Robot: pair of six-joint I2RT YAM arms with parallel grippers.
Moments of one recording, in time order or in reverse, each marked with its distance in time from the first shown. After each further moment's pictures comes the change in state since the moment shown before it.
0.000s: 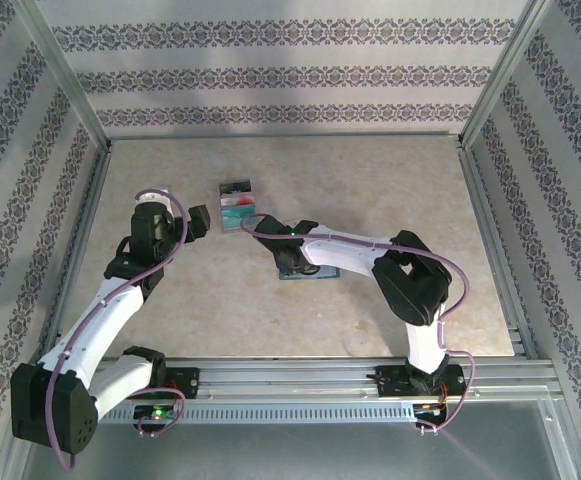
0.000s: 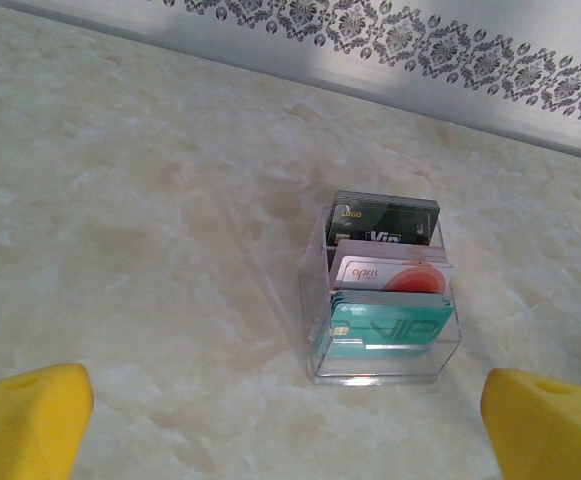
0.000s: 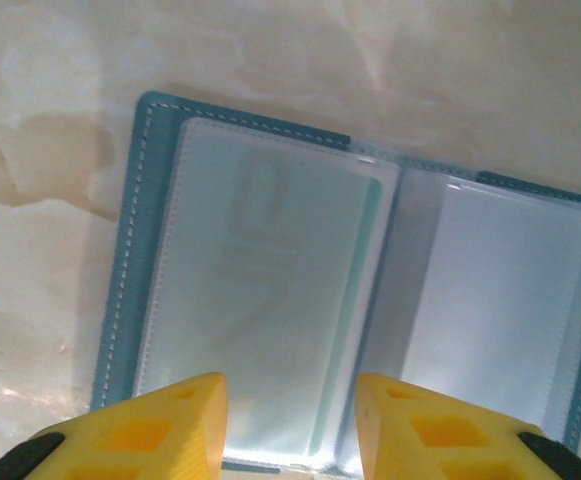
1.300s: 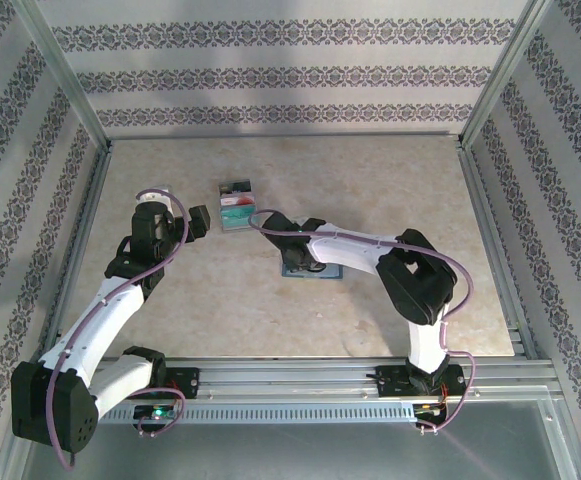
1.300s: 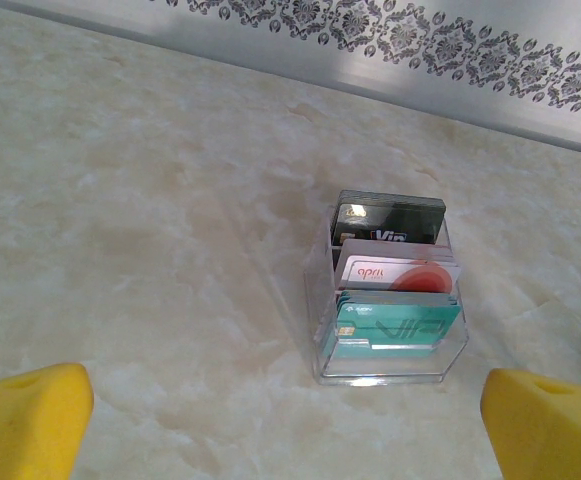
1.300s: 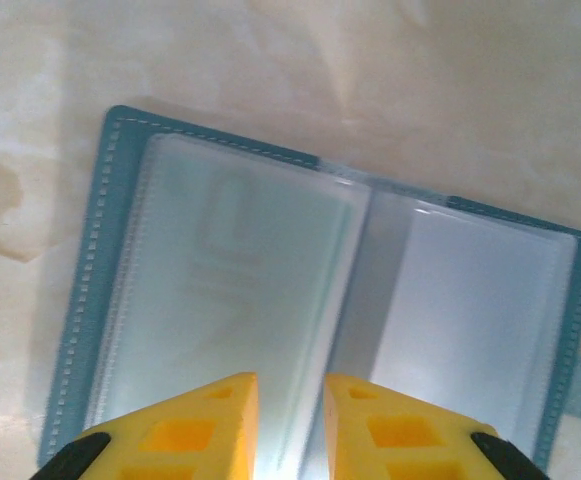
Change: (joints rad) left arm 0.000 0.004 0.000 0.000 -0.007 0.010; right arm -0.052 -0.029 -0.047 0.018 0.040 0.005
